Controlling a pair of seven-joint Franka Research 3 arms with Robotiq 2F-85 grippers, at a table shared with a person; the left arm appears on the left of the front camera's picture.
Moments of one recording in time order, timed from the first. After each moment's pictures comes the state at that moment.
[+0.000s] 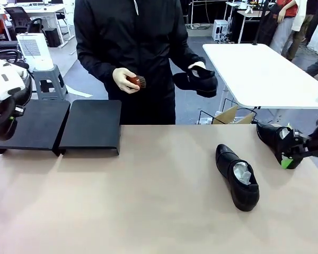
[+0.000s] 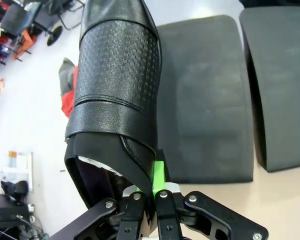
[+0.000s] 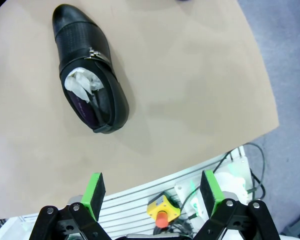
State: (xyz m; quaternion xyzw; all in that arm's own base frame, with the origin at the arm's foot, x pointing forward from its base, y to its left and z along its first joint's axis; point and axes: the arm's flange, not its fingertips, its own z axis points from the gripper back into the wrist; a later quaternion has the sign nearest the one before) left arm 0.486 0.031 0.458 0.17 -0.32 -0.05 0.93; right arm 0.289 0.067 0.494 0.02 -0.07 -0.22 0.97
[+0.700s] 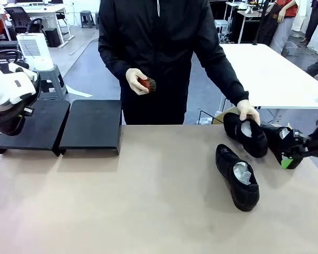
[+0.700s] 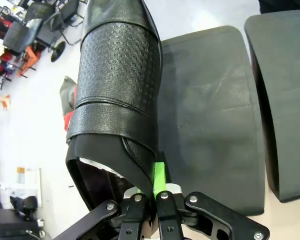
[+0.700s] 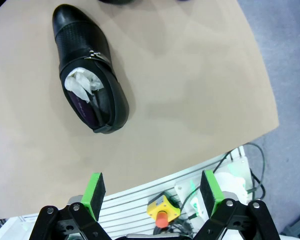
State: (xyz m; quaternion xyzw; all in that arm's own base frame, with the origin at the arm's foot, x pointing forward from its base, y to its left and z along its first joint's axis) left arm 0.521 0.028 0.426 0.18 -0.33 -0.07 0.92; right arm 0.289 0.067 0.494 0.02 -0.07 -0.22 0.97
